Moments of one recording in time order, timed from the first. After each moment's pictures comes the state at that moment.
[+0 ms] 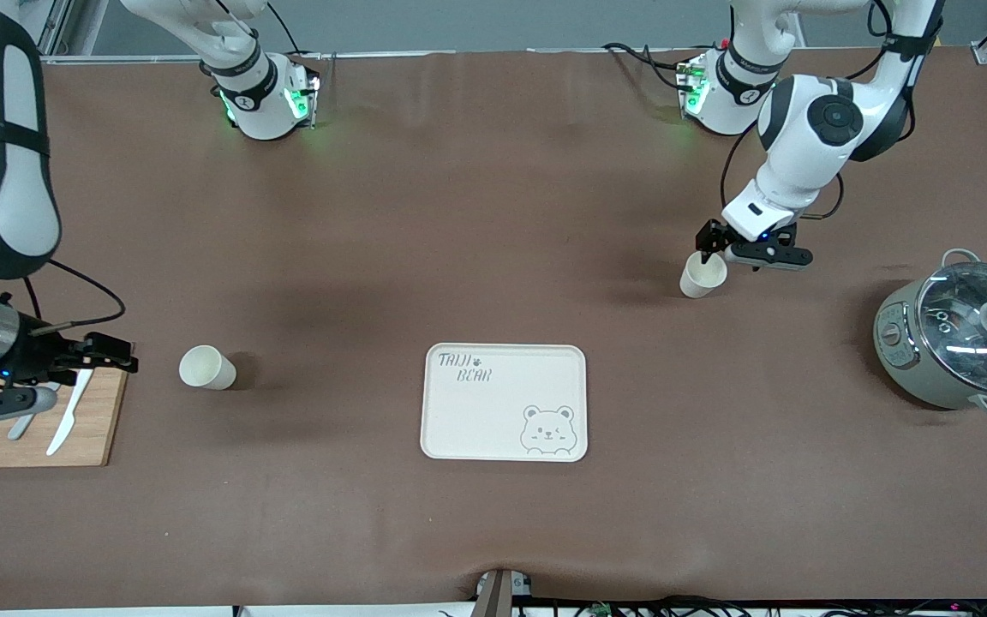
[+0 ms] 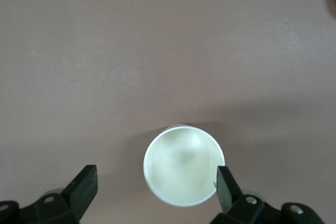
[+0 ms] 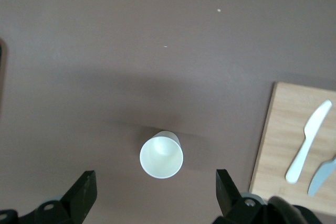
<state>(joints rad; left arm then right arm) -0.13 -0.07 -0.13 -2.64 -0.03 2.70 -0.07 -0.03 0.42 -0.06 -1.47 0.12 1.89 -0.36</state>
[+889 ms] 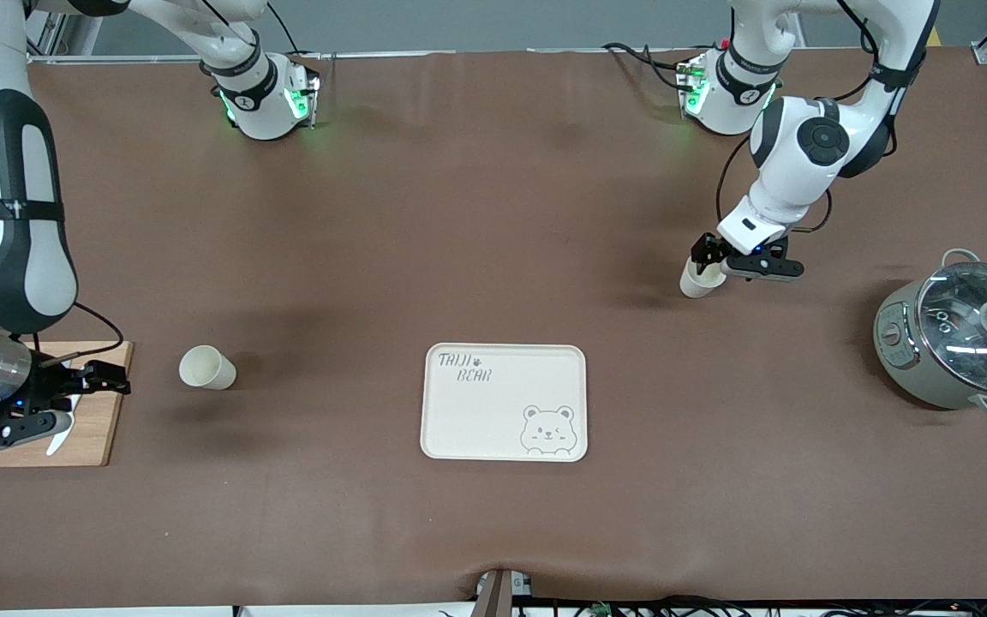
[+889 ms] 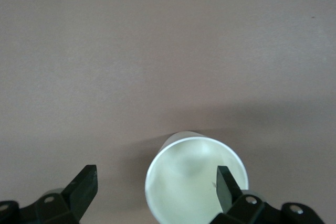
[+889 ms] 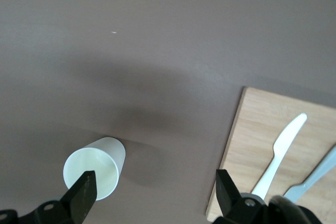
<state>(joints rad) -0.10 0.02 -0.12 -2.66 -0.03 2.83 -0.07 -0.09 0.54 -0.08 -1.47 0.07 2.01 -0.43</state>
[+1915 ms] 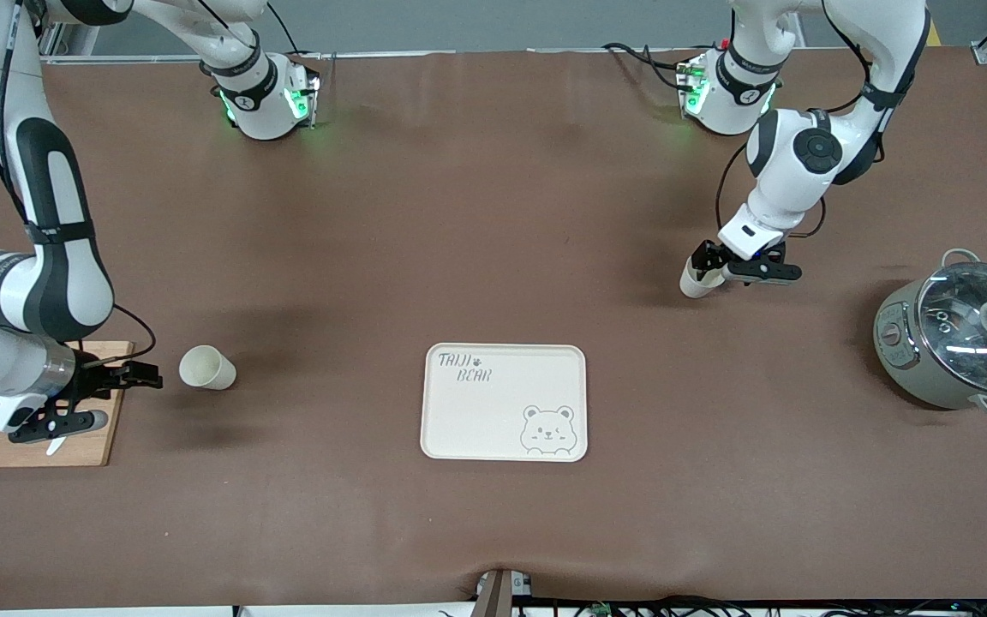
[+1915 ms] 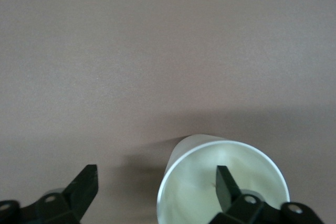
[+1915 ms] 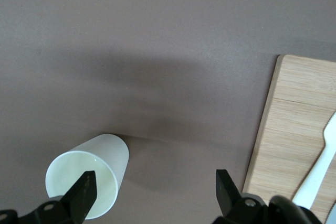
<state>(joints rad) -0.08 0.11 -0.13 -2.69 -0.03 2.97 -0.09 -0.10 0.57 -0.06 -1.61 0.10 2.12 -0.40</state>
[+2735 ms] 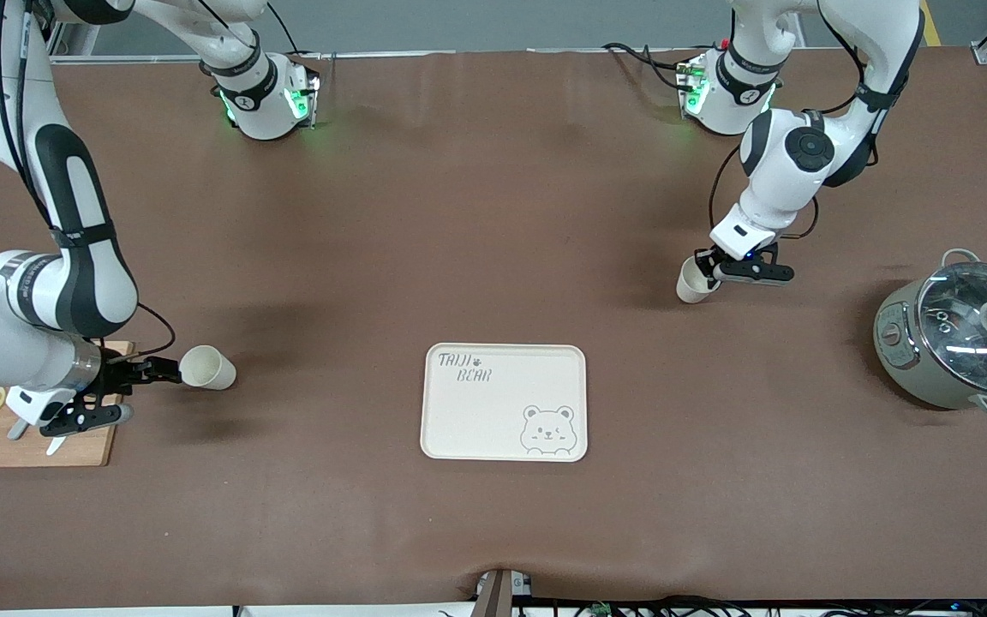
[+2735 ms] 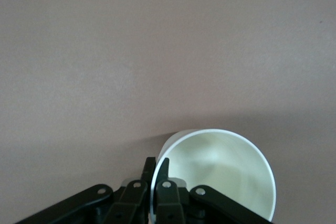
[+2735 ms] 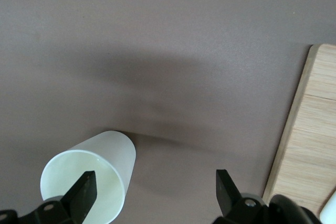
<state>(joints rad) -0.09 0.11 -0.15 -2.66 -0.03 2.97 -0.10 -0.10 0.57 -0.04 -1.68 0.10 2.18 -0.41</state>
